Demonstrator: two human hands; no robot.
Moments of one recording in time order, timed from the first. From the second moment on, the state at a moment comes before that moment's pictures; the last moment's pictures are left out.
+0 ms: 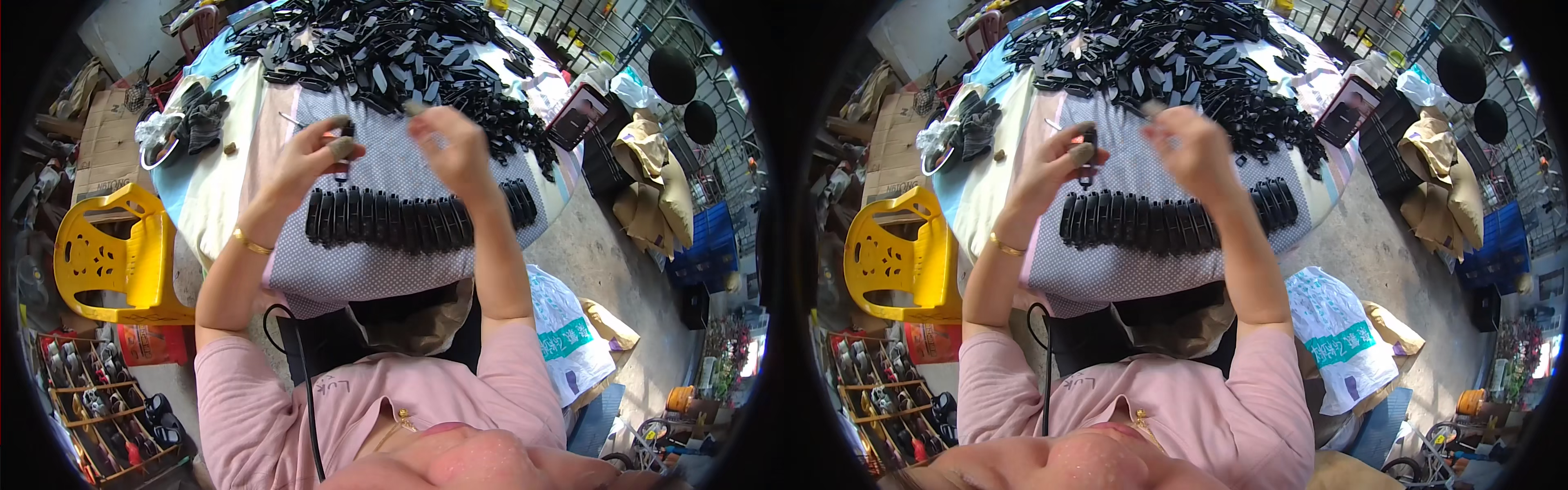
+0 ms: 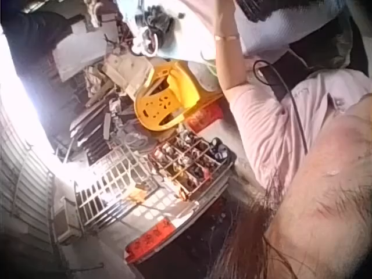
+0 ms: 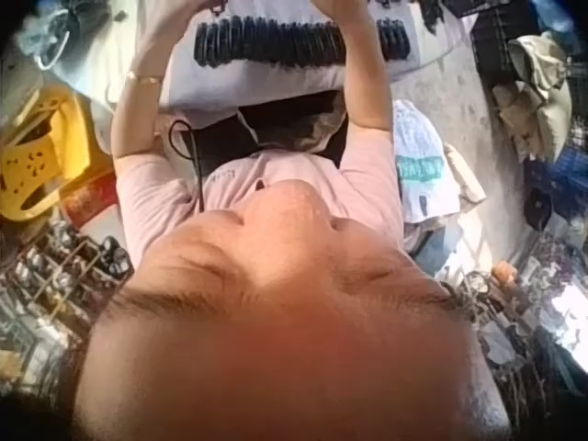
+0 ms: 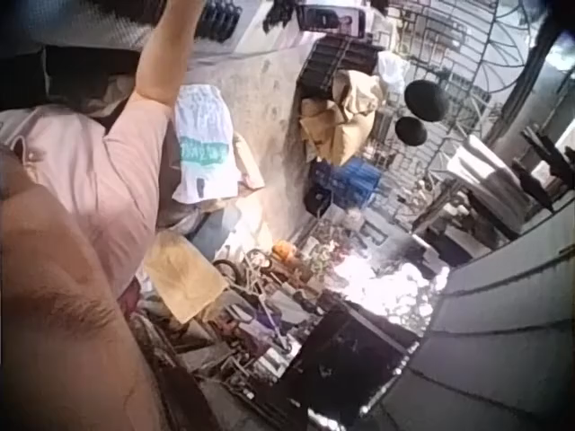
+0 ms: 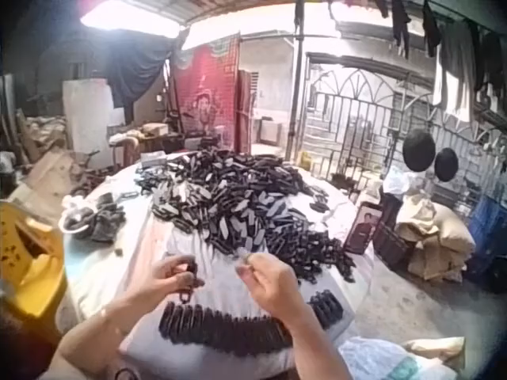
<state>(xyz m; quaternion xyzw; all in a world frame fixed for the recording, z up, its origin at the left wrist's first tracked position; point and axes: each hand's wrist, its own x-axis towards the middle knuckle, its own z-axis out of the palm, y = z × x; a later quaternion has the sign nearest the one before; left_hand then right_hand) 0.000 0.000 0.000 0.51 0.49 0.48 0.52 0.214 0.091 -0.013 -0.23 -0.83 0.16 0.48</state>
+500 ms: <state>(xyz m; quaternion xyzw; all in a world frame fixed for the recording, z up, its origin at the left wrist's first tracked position) -0.051 -0.030 -0.035 0.60 0.68 0.25 0.35 0.265 0.140 -0.037 -0.65 -0.76 -0.02 -0.01</state>
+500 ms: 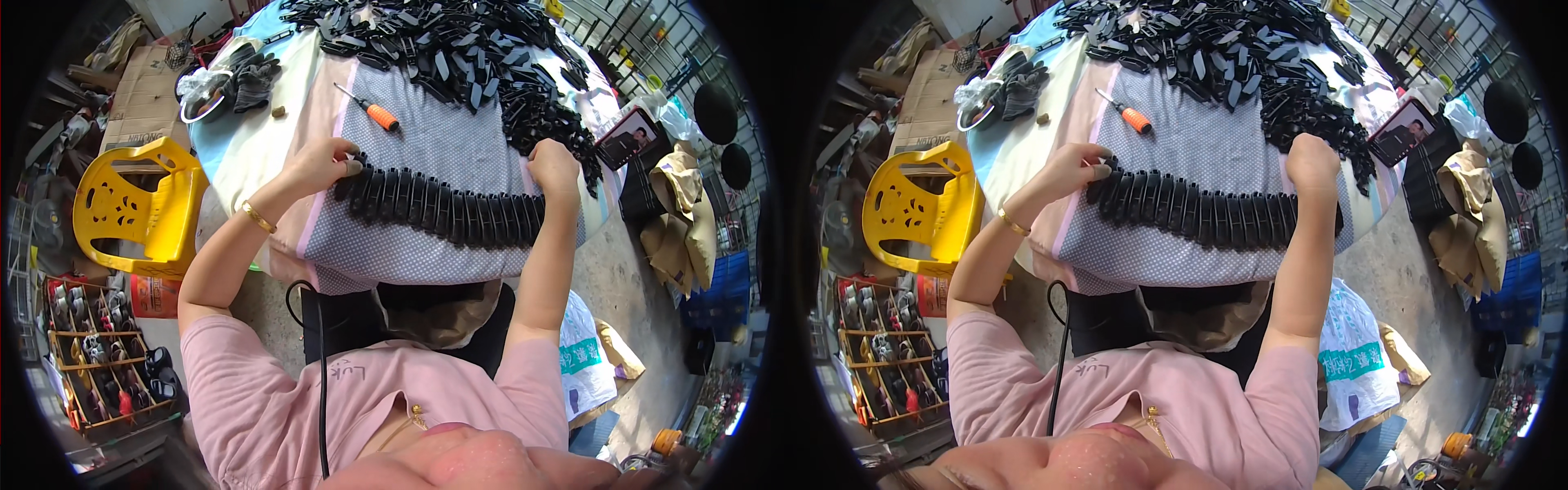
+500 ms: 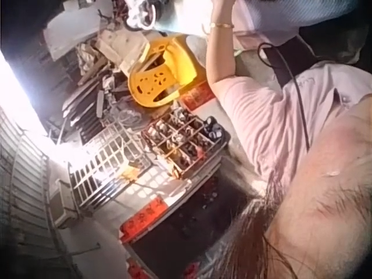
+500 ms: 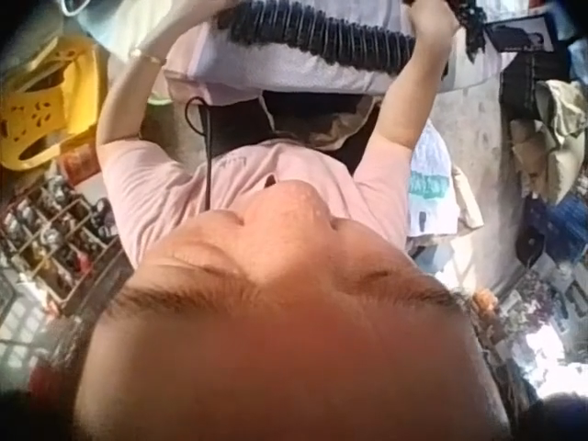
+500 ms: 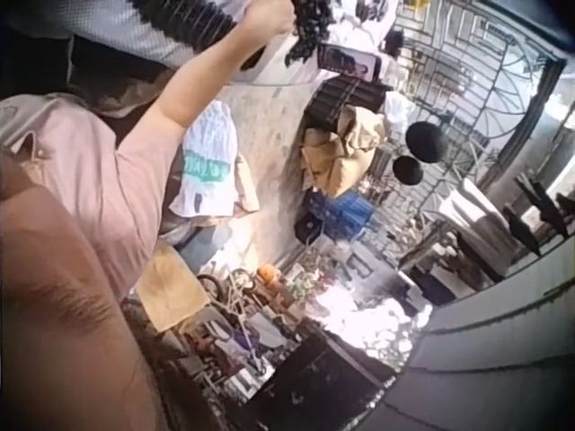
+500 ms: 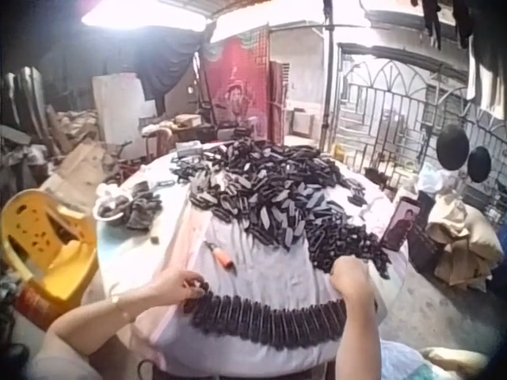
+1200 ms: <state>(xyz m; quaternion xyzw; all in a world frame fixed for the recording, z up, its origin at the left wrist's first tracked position) 0.009 0.139 -0.051 0.80 0.58 0.12 -0.14 0.231 0.113 -0.026 -0.39 -0.73 0.28 0.49</state>
